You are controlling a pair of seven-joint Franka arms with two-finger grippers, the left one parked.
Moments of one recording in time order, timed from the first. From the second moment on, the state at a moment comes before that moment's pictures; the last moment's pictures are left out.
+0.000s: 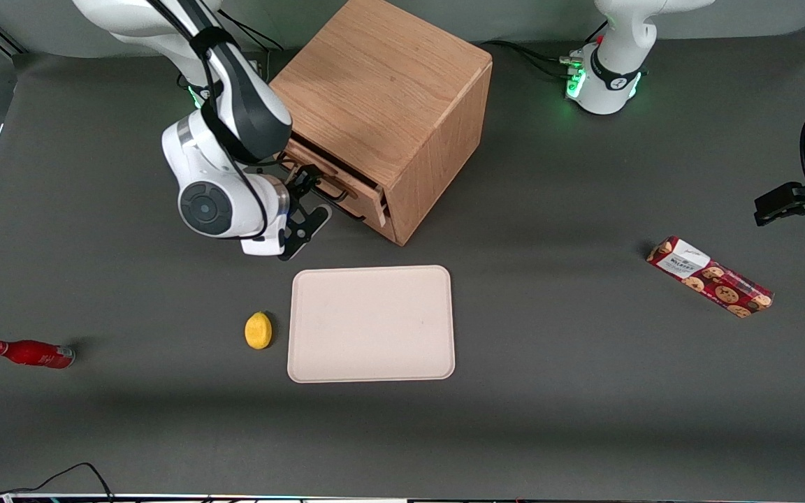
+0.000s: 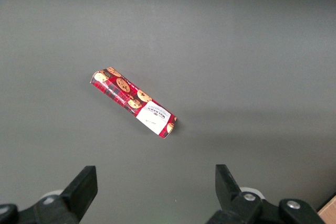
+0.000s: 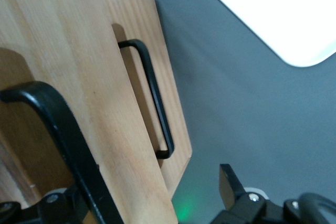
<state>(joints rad) 0.42 0.30 0.03 -1.77 0.29 1.65 -0.38</state>
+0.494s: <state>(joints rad) 0.38 0.32 0.03 -1.76 0.29 1.69 -0.50</state>
